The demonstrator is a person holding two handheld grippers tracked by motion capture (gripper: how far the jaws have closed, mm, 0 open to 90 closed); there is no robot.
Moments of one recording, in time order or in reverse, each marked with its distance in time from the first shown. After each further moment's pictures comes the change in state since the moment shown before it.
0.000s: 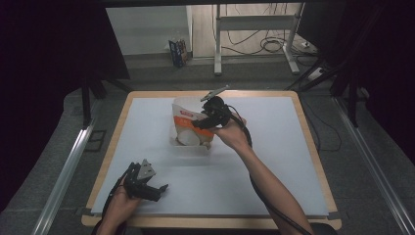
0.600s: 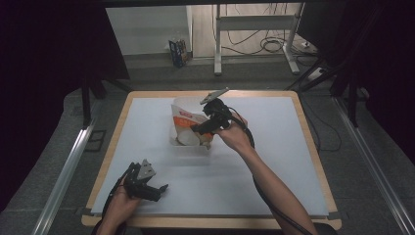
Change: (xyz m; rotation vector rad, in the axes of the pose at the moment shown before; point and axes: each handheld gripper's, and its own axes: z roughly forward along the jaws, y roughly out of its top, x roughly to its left) left arm 0.000 0.000 0.000 -0.001 0.000 0.001; right arm 0.005 -0.004 -0.005 -0.014 0.023 -0.076
